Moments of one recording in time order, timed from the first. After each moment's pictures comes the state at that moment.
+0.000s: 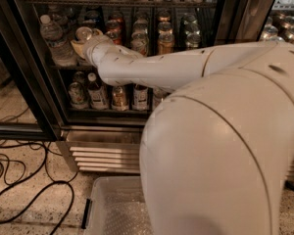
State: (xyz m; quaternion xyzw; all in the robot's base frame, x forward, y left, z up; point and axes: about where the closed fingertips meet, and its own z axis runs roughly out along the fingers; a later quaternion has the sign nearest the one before) arm 0.805 0.193 0.895 -0.29 0.67 0.14 0.67
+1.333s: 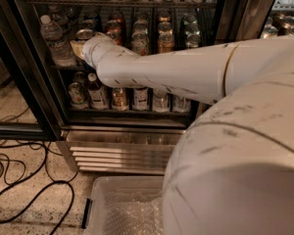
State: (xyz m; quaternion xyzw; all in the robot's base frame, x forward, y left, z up) arm 0.764 0.177 0.912 -0.25 0.70 0.16 0.65
